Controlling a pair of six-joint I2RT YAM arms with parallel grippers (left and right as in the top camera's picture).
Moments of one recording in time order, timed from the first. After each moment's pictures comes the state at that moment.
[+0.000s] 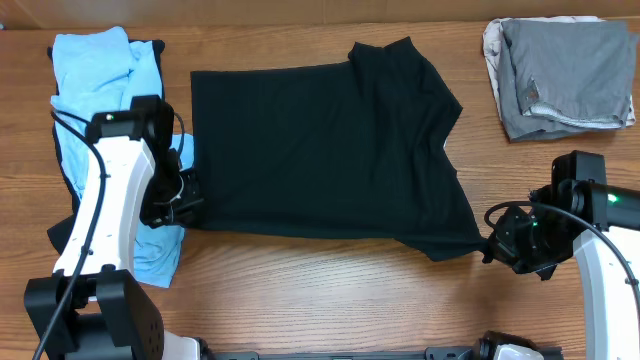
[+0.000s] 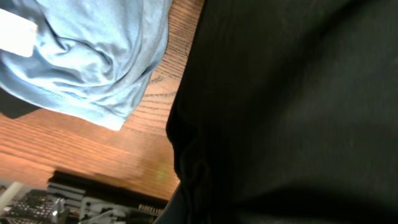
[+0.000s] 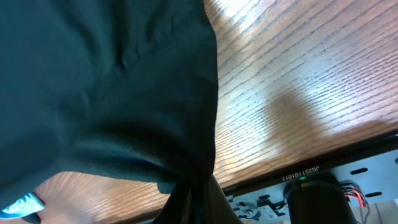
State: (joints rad) left arm 0.08 1.65 1.34 -1.41 0.02 -0.36; right arm -0.22 1.21 1.07 -1.45 -0.25 0.43
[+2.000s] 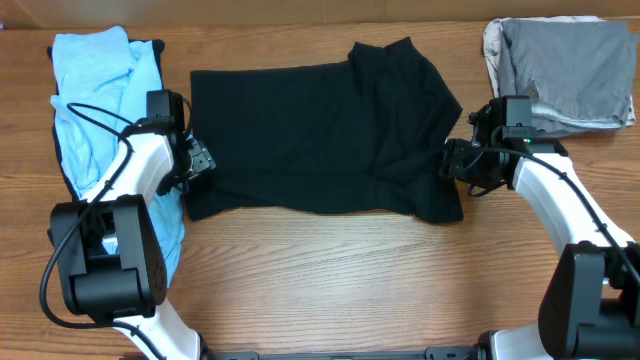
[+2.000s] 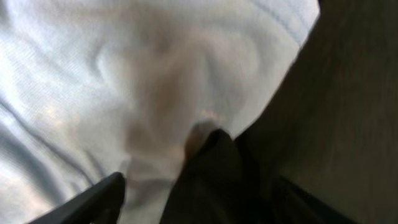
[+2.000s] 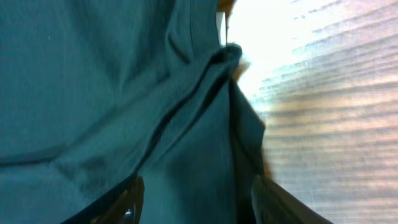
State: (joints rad) left arm 0.09 1.90 1.24 -0.70 -0.13 -0.43; right arm -0.02 1.66 1.10 -0.66 -0.24 0.26
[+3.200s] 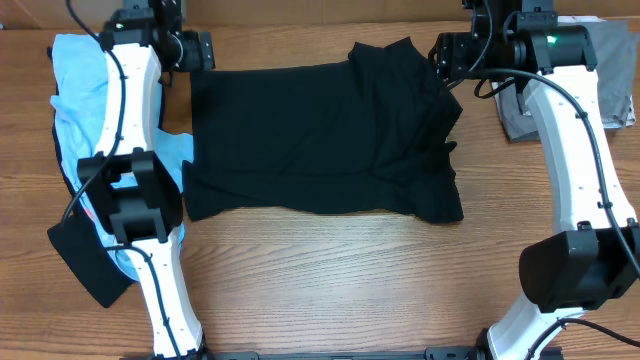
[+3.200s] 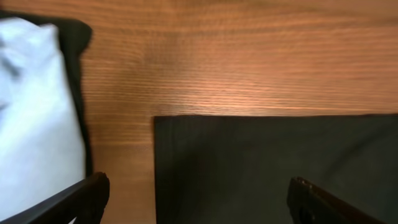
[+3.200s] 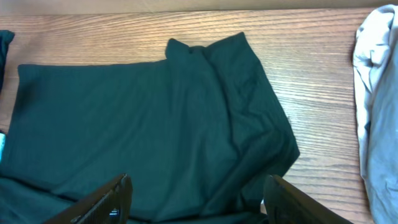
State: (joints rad) left arm 0.10 2.43 2.32 -0.91 0.13 -0.03; right arm 0.06 1.90 1.97 -1.01 -0.23 0.05
